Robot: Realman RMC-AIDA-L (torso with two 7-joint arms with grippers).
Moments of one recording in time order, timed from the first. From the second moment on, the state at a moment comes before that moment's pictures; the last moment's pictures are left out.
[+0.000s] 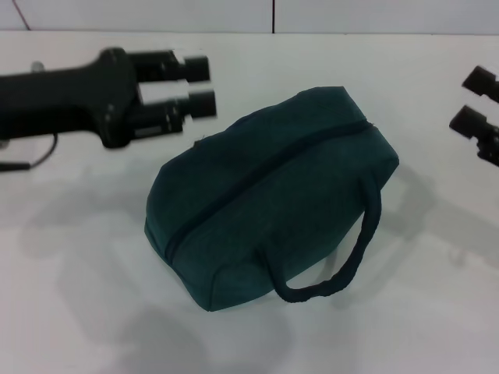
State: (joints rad) left arm -0.51 -2.00 0.69 0.80 1.70 1.95 -1.52; right arm 0.41 1.96 -1.05 -0.39 -1.15 -1.80 1.06
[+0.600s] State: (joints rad) left arm -0.45 -2.08 0.77 0.77 1.68 2.02 -1.46; right arm 0.54 1.91 -1.06 -0.53 -1.37 -1.99 1.39
